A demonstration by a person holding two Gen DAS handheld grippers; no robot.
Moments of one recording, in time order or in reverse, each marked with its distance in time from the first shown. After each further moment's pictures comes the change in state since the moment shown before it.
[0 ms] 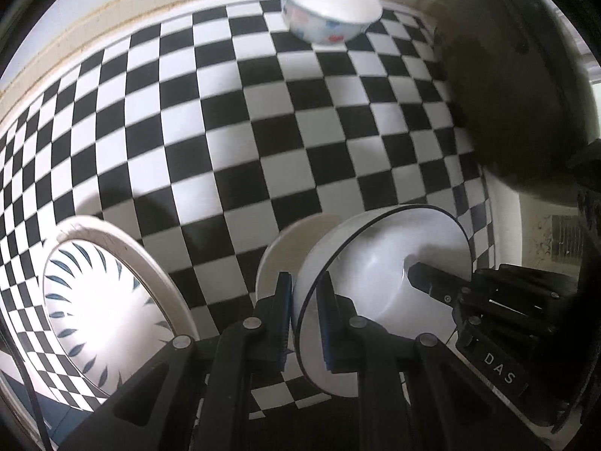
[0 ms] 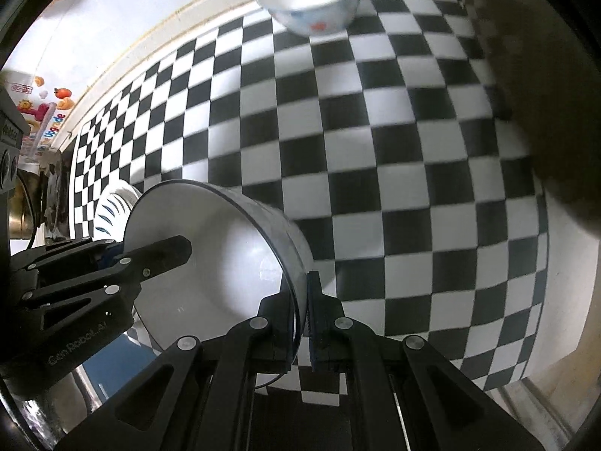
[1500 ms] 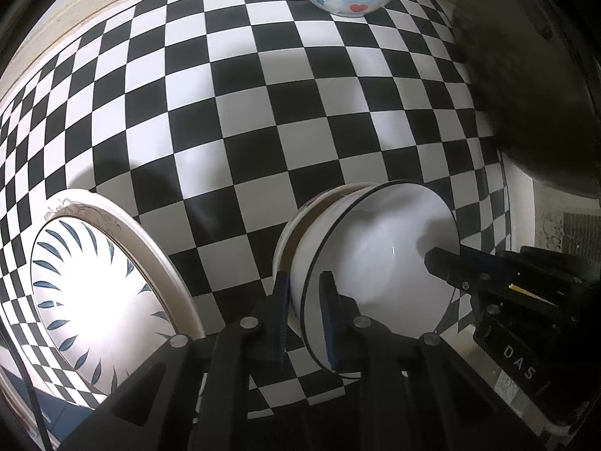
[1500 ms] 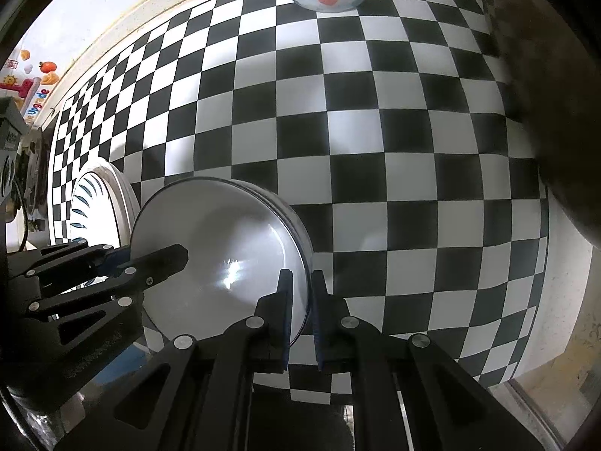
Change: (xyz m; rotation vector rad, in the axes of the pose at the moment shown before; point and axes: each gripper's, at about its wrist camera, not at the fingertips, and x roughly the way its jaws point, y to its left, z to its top) left arm 0.023 0.014 -0.009 -0.013 0.047 -0.003; right arm 0.027 0.013 0.004 -0.047 0.061 -0.079
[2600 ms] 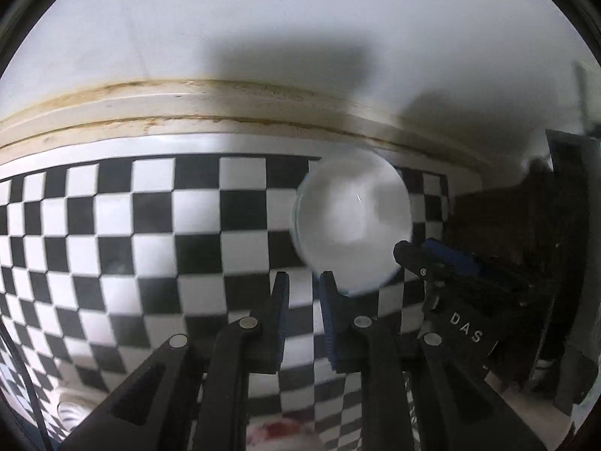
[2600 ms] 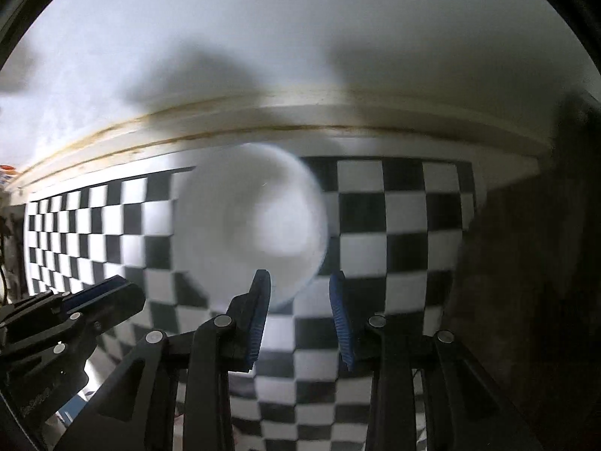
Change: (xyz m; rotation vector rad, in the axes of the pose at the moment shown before) left arm -0.045 0.025 0.234 -0.209 -0.132 -0.156; right arm -0.053 -0.042 0.267 -0.028 -0.085 -0.148
